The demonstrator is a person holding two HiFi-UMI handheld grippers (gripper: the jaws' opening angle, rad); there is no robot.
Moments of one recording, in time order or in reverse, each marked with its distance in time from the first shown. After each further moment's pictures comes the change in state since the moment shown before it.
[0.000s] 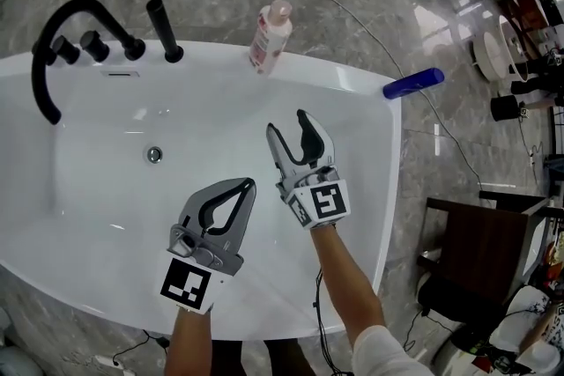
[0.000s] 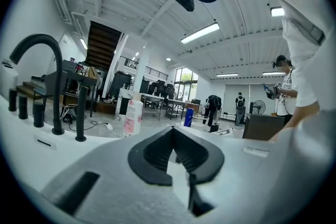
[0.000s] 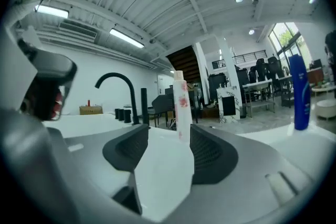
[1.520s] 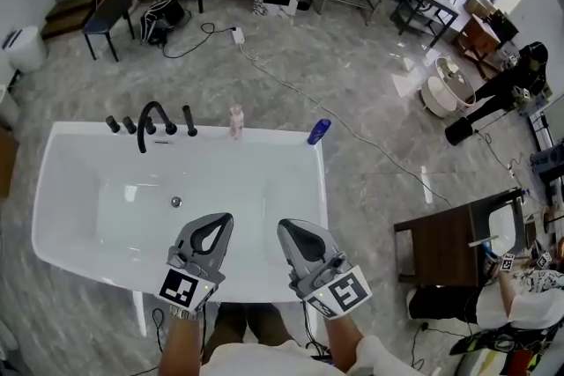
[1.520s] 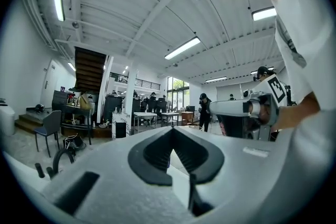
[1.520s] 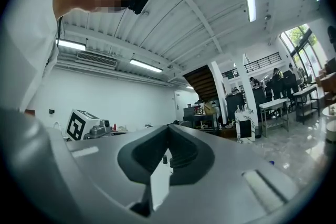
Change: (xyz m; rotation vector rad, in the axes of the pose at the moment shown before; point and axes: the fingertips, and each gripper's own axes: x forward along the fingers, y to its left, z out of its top) left arm -0.172 -0.205 0.289 0.176 -0.109 -0.045; right arm -0.313 0.196 0.417 -0.003 -0.112 0.181
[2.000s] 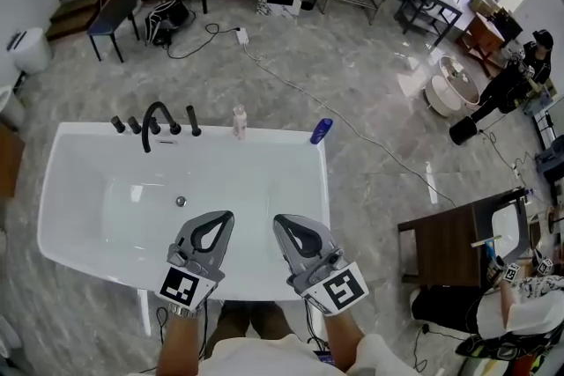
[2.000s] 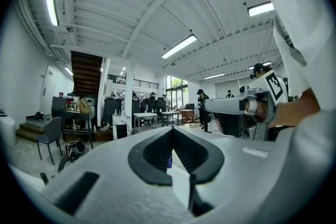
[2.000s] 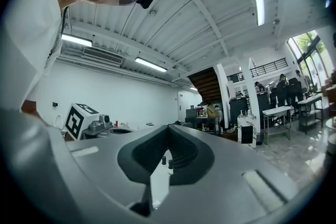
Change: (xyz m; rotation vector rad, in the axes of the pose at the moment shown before) left arm 0.002 -0.010 0.009 0.054 0.014 -0.002; right arm 0.002 0.004 0.010 -0.064 0.001 0.032
